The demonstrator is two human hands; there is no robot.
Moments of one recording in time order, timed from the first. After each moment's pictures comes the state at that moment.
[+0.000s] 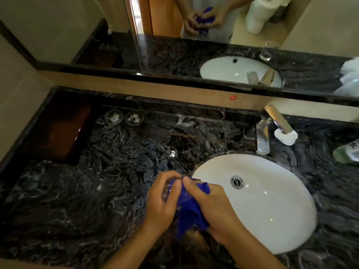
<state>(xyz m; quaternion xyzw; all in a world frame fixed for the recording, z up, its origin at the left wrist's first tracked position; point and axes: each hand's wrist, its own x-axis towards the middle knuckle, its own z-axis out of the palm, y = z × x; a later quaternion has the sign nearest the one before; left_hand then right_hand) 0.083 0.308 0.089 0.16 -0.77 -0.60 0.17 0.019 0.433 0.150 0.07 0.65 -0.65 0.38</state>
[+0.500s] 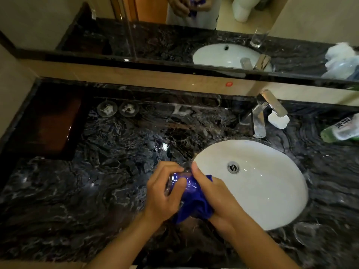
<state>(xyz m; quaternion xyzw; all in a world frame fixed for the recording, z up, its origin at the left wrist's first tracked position) 0.092 0.291 0.082 0.02 -0.81 -0.53 0.27 0.045 0.421 0.163 0.20 0.57 -0.69 0.39</state>
